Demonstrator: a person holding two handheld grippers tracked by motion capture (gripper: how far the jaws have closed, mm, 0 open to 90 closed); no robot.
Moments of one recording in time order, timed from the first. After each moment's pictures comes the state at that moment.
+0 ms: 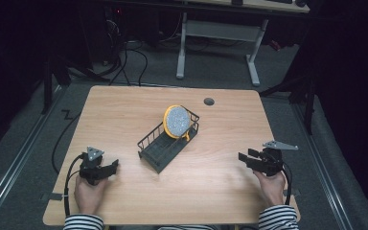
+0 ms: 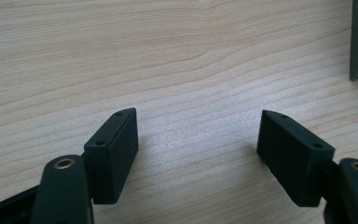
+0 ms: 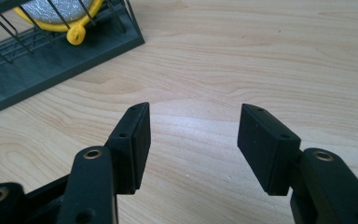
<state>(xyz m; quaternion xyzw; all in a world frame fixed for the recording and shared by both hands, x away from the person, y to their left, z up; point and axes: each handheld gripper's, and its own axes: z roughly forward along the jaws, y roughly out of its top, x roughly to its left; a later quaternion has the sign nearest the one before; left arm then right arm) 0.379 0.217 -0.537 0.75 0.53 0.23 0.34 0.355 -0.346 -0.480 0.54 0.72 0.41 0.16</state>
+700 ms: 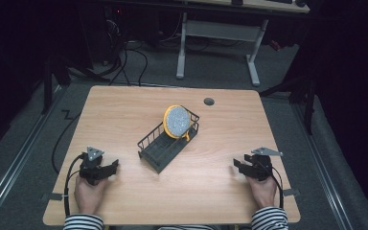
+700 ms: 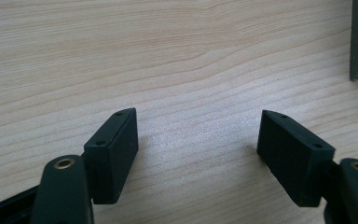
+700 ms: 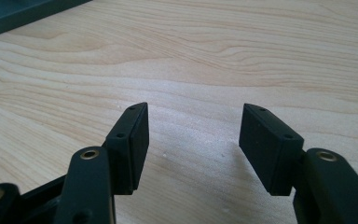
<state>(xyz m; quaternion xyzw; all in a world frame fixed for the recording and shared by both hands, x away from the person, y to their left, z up) 0.379 0.217 -0.537 0.75 0.53 0.23 0.34 0.358 -0.331 -0.521 0.54 0.74 0.35 0.20</state>
